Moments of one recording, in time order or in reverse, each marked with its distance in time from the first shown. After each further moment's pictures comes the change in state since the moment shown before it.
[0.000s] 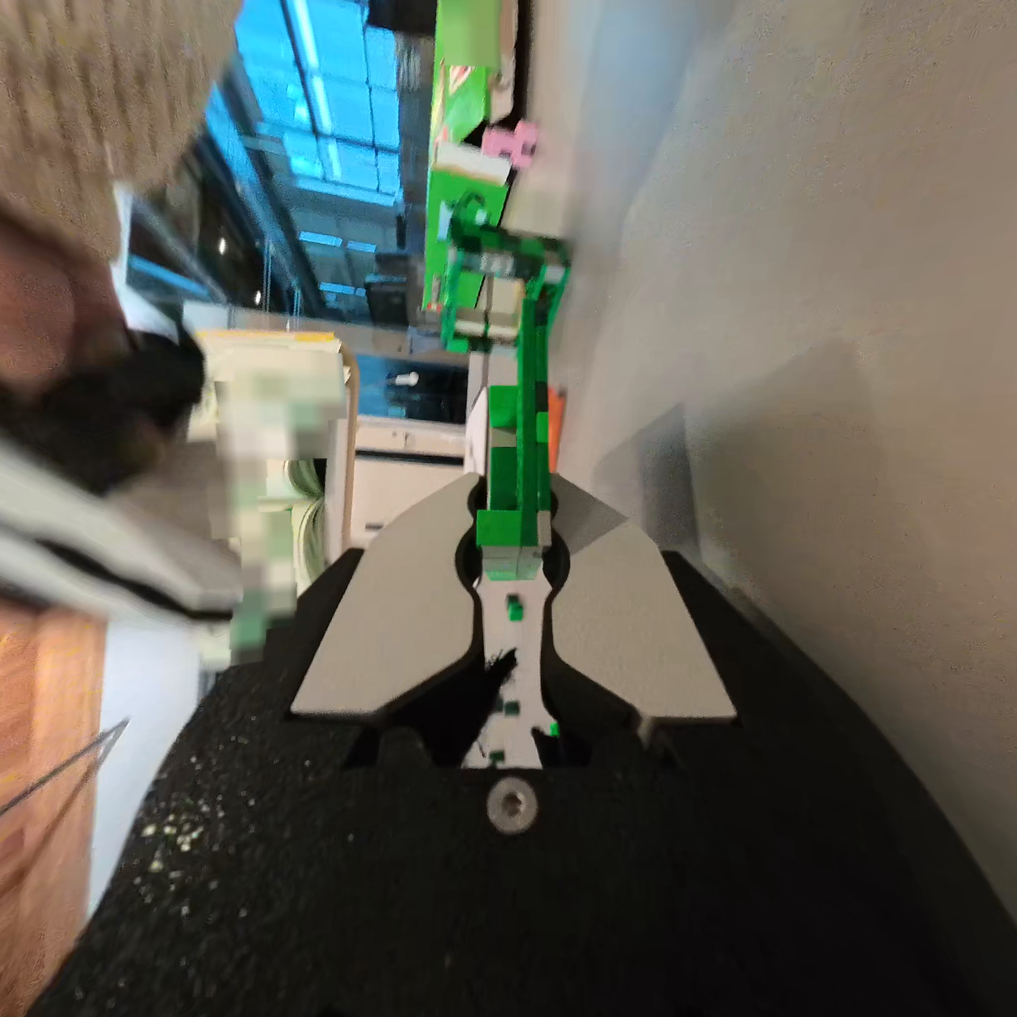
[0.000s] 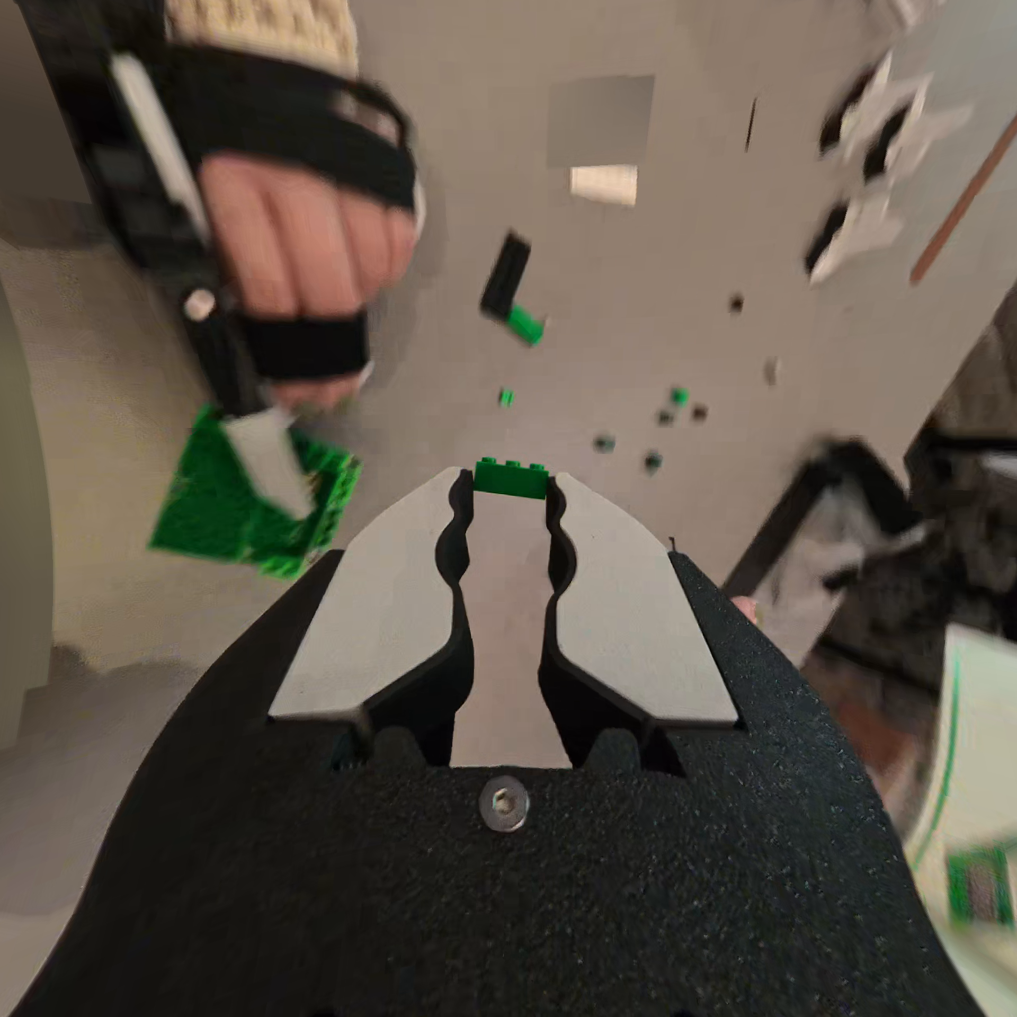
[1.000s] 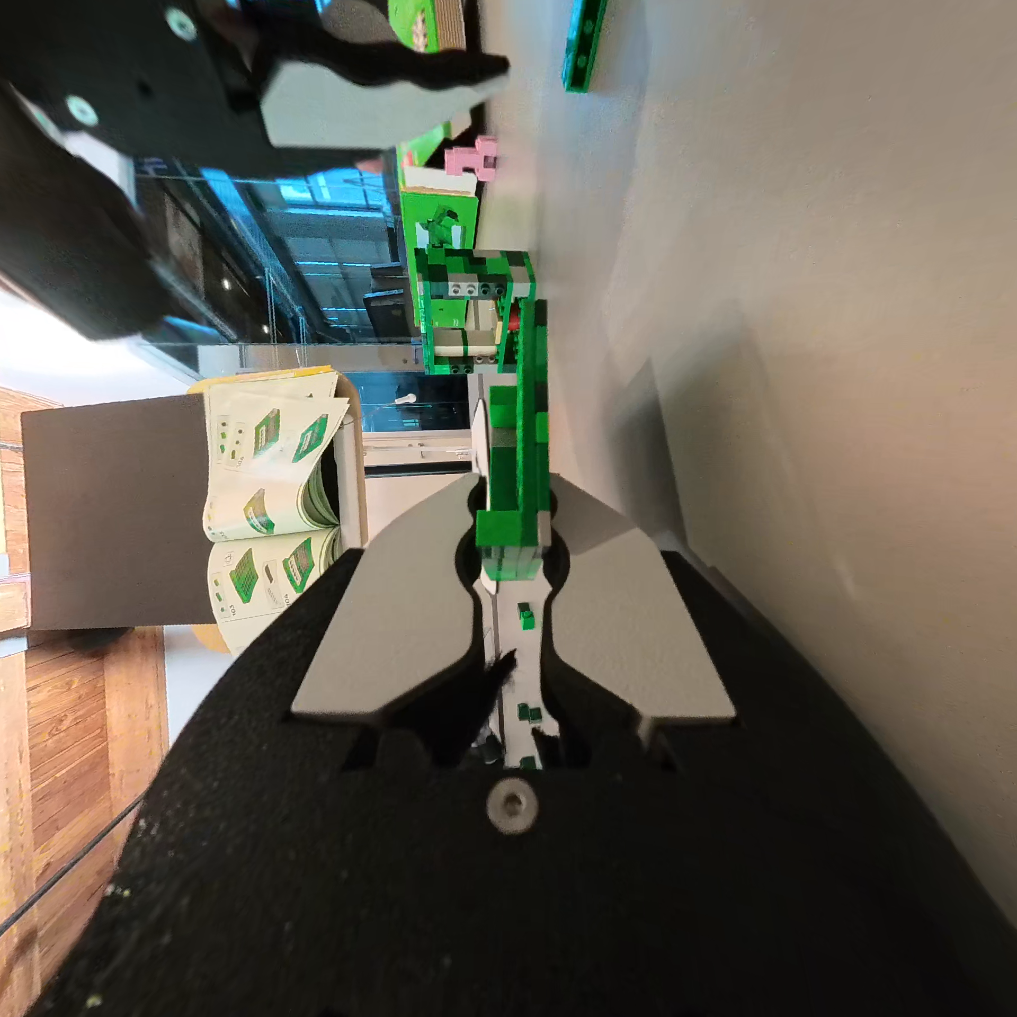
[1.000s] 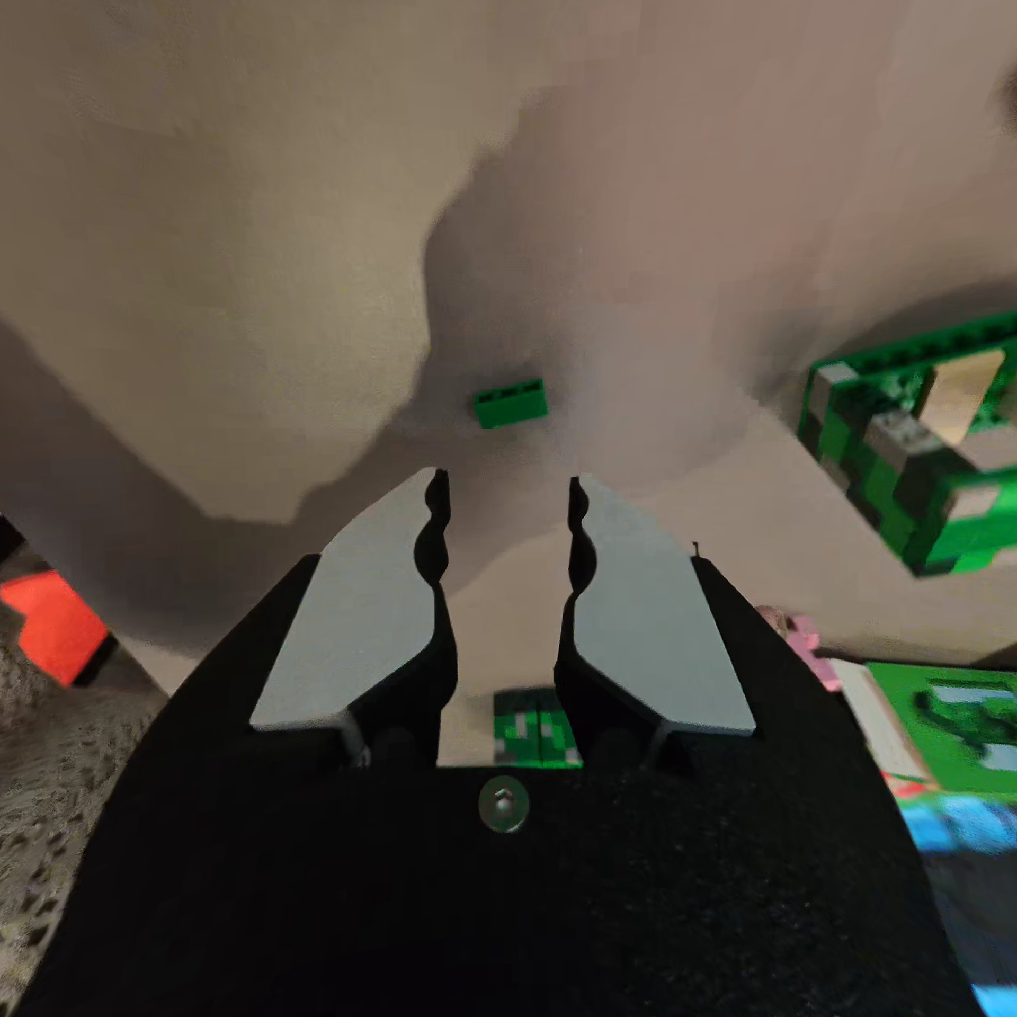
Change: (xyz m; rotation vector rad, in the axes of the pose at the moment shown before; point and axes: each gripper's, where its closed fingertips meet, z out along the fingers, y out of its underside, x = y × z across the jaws) left arm 0.012 -0.014 -0.002 0.008 0.024 0.132; right arm -0.216 0.141 -0.030 -0.631 -0.376 0.533
